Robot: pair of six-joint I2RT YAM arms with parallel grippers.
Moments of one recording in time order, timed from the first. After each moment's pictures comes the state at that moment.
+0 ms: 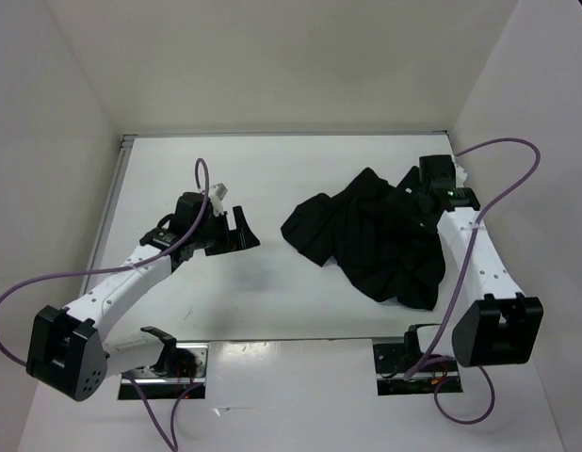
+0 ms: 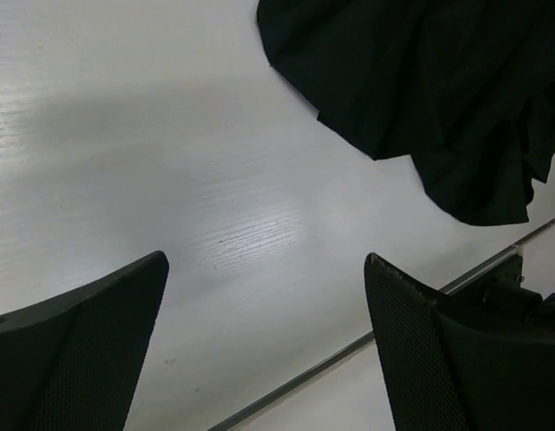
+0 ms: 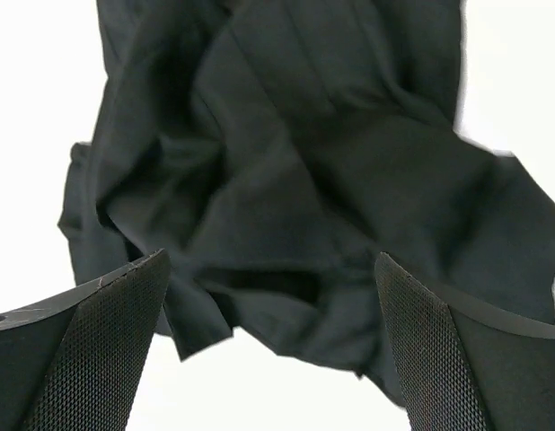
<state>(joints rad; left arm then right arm) -0.38 1.16 0.80 -0.37 0.26 -0.58 0.02 1.27 1.14 -0.78 0.20 0.69</state>
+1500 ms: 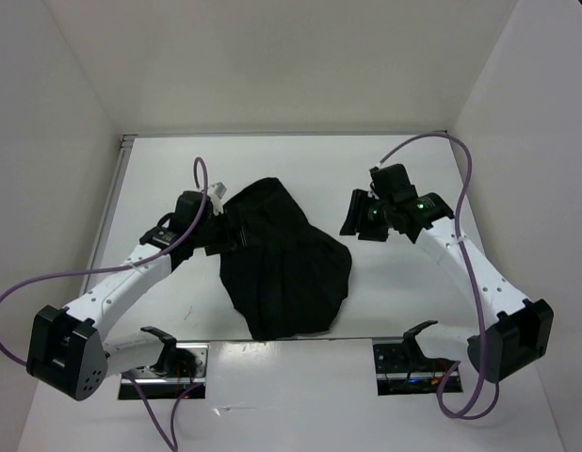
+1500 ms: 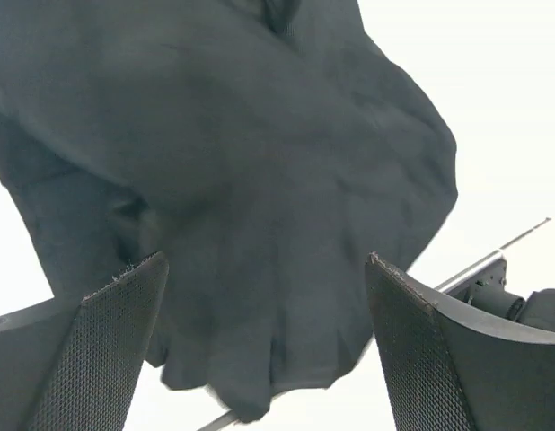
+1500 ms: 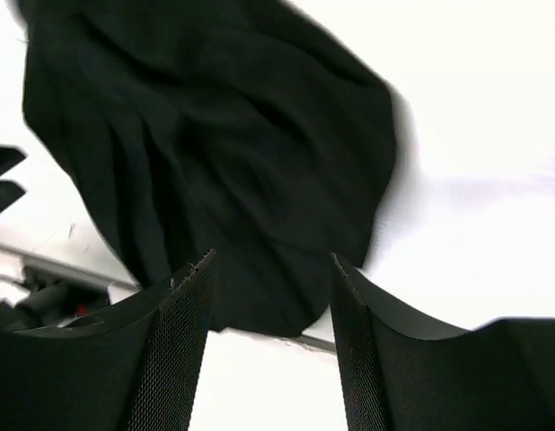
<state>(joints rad) -0.38 1.17 0.81 -0.37 0.28 -0.61 0.41 1.22 1.16 -0.81 -0.15 0.56</state>
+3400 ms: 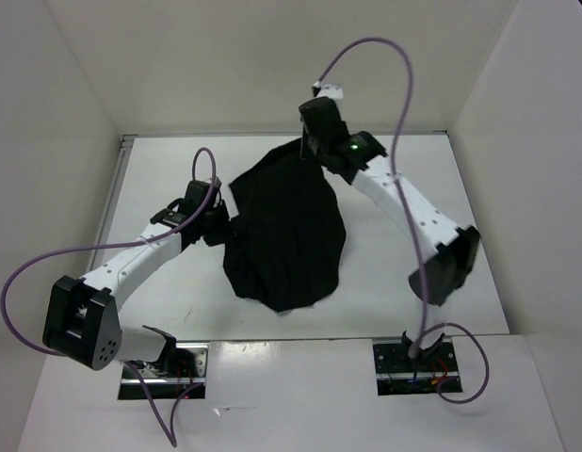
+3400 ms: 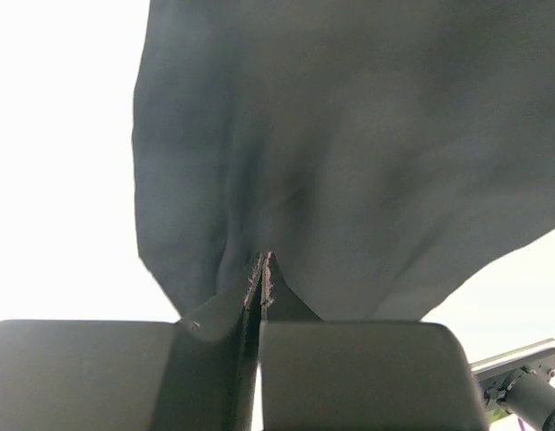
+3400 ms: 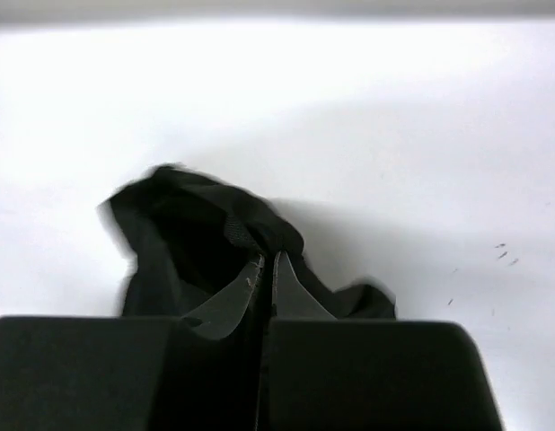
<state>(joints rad) -0.35 1.34 0.94 -0.49 0.08 -0.64 0.64 1.87 1.96 -0.72 0.42 0.41</state>
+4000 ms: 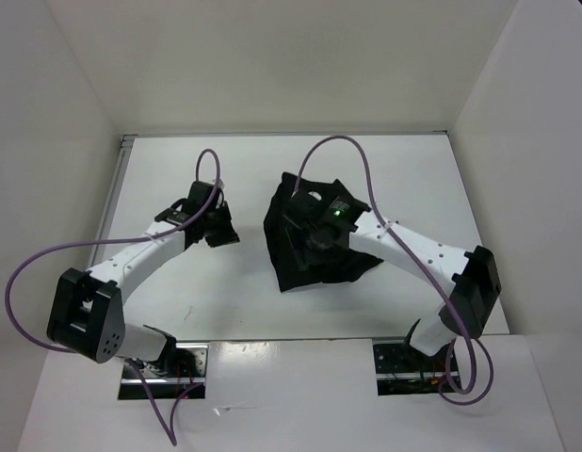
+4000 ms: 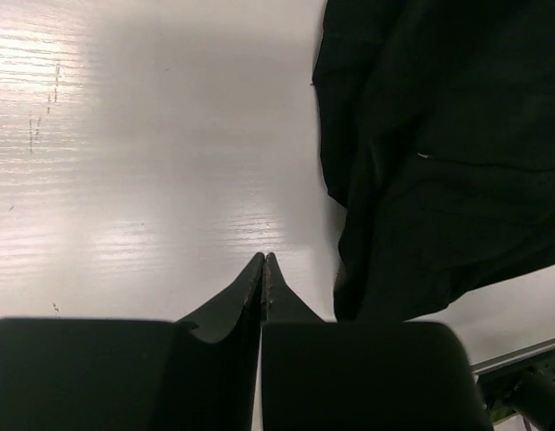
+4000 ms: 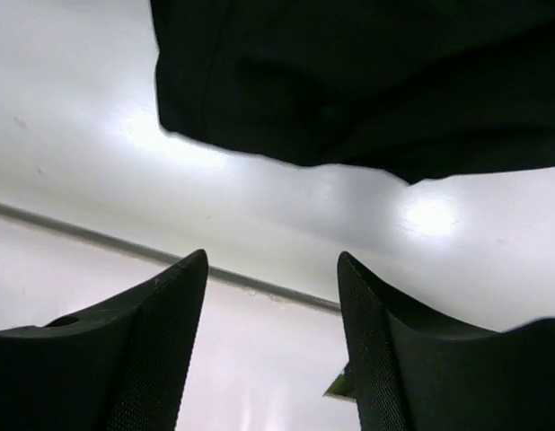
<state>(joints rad) -0.35 1.37 0.93 -0.47 0.09 -0.63 0.91 1.56 1.39 -1.07 0.17 0.57</state>
